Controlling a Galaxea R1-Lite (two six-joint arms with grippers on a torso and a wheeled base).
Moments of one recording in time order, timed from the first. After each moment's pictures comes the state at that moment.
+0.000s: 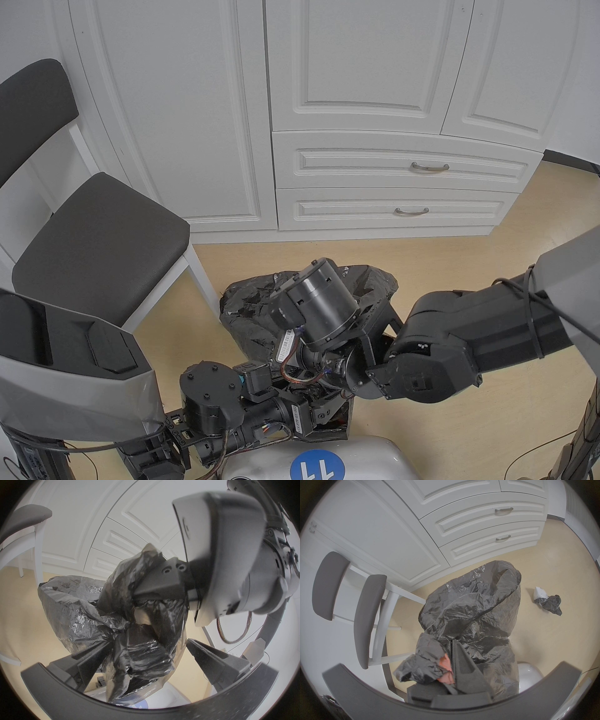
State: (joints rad) left arm -0.84 2.14 -0.34 -1.53 -0.03 -0.48; right arm 0.97 2.07 -1.34 0.02 -0.43 0.94
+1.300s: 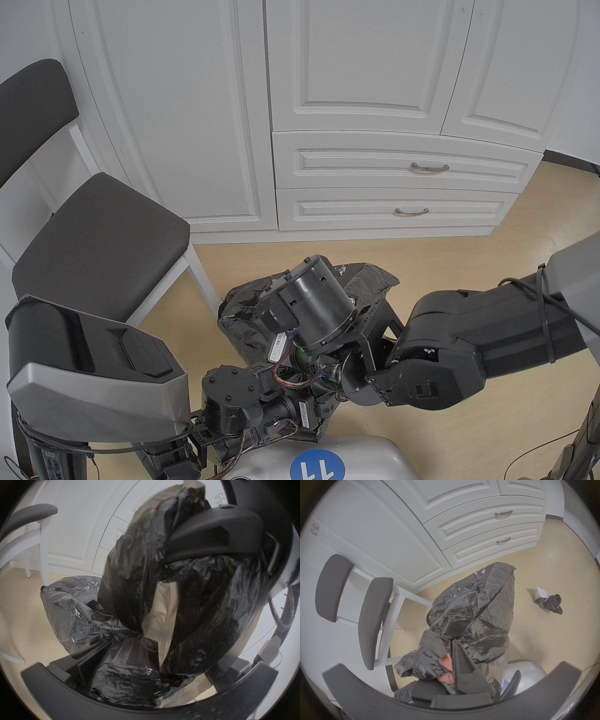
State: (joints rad) left arm -0.84 2.23 -0.40 -1.53 0.06 -0.47; right arm 1.00 2.05 -1.36 0.03 -0.46 0.97
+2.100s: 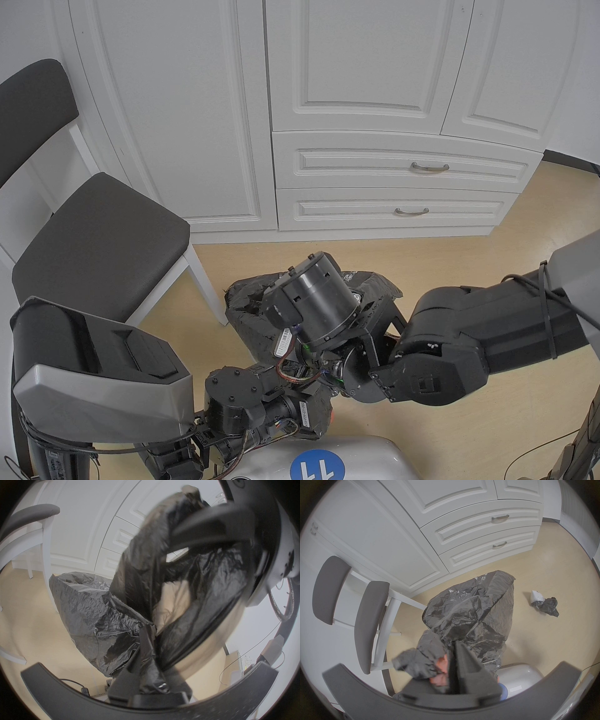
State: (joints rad) left arm -0.84 2.25 -0.41 -1.53 0.09 -0.47; right arm 0.99 2.05 -1.36 0.04 -0.51 0.96
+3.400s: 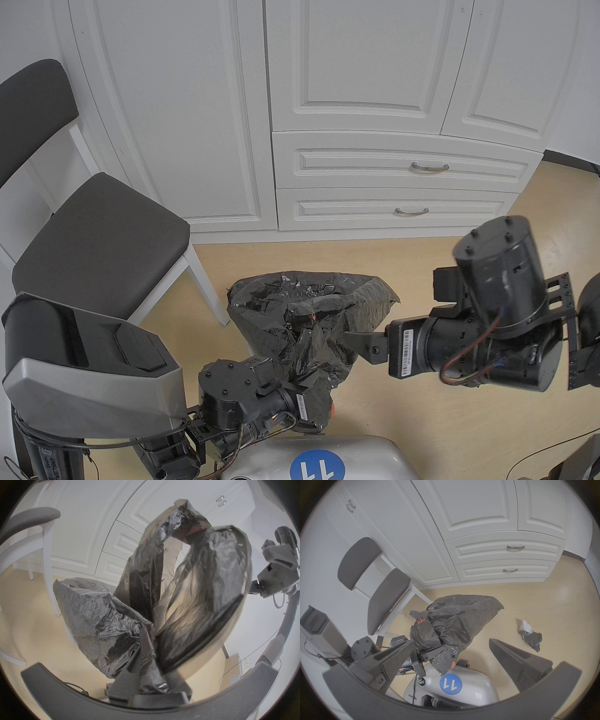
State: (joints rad) left arm -0.83 2.22 -0.41 -1.53 0.09 -0.47; right arm 0.93 1.58 -0.97 -0.01 -0.37 0.54
